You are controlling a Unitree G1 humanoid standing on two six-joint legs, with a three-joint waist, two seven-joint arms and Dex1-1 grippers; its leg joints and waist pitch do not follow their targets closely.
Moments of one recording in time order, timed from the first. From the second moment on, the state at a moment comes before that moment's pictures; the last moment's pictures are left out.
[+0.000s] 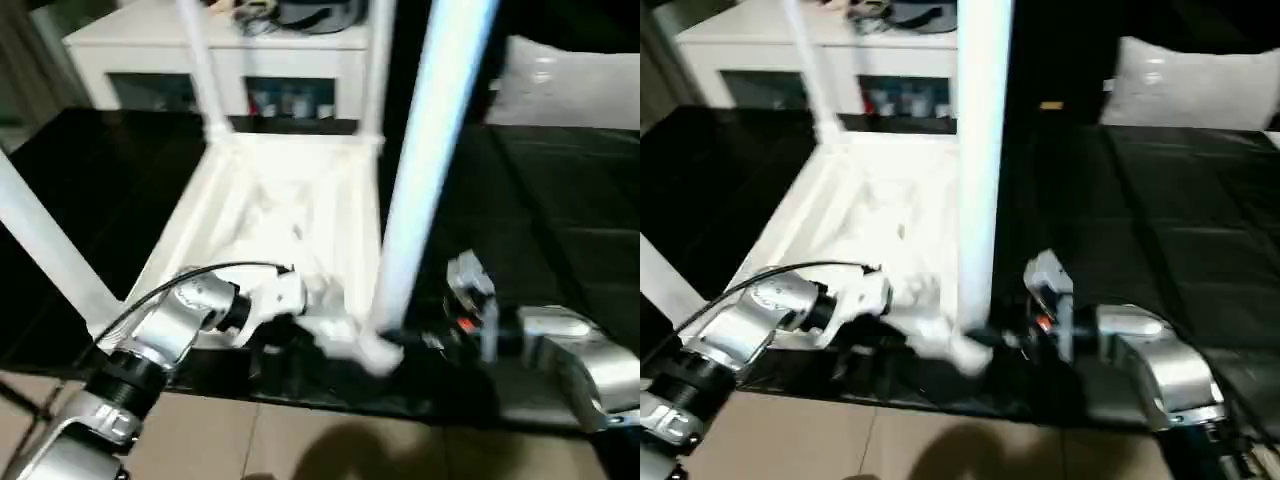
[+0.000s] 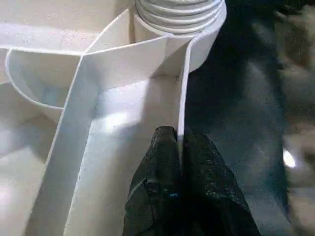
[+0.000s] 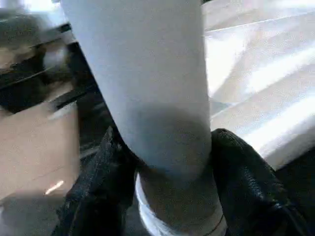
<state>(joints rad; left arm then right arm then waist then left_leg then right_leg) -0.52 0.35 -0.36 0.42 0.04 0.24 -1.17 -0.24 -0.38 0.06 0.00 0.32 0.55 0.89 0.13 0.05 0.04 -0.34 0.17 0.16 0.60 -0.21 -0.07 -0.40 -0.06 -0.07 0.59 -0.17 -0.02</state>
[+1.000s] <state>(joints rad) -0.54 0.30 -0.38 0.45 0.06 0.17 -1.08 -0.23 -0.44 0.05 0.00 0.25 0.47 0.83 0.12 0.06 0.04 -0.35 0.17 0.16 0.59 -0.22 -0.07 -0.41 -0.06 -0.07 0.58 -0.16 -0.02</state>
